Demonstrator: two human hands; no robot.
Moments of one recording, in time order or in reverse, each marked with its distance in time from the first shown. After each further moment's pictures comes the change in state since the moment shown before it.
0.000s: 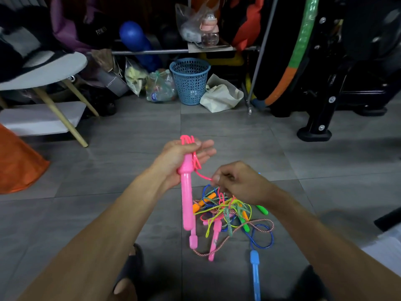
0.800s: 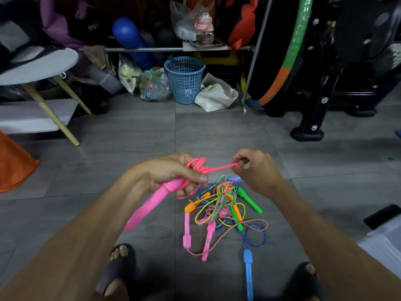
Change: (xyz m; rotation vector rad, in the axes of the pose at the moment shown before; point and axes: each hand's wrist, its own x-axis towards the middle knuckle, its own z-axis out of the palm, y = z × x) left_hand -0.014 0.009 -0.012 0.579 -0.608 -0.298; right_hand 0.002 0.036 -0.033 -0.420 0.449 0.032
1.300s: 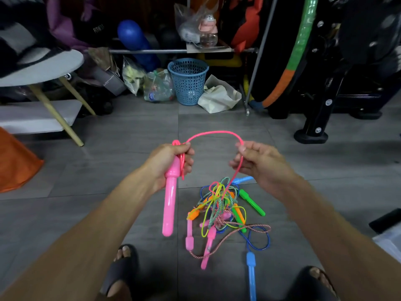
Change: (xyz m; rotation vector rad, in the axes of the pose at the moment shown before) left_hand 0.009 -0.003 -0.009 -0.420 0.676 0.122; right_hand 0.006 -0.023 -0.016 1.141 -0.153 0.348
